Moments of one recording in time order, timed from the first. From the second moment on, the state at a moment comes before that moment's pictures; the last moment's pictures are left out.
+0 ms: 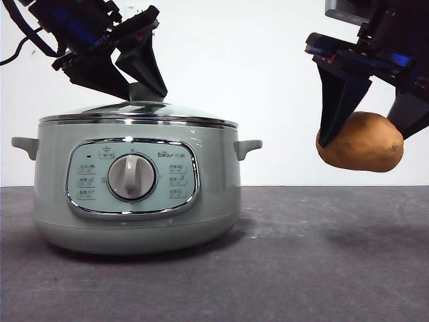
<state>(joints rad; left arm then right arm) -0.47 1.36 1.00 -0.18 0.12 -0.02 0.55 1.21 0.88 -0.61 0.05 0.26</state>
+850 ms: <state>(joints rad) -0.47 0.84 1.24 -0.58 -0.10 0.02 0.70 1.51 1.42 -0.62 -0.12 0.13</state>
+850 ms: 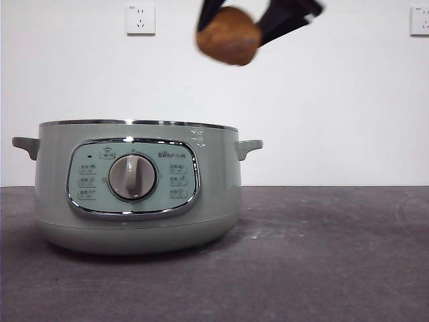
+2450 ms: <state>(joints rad) -0.47 0.74 1.25 -0.77 -0.12 0.02 0.80 2.14 1.80 -0.67 -0.10 -0.07</state>
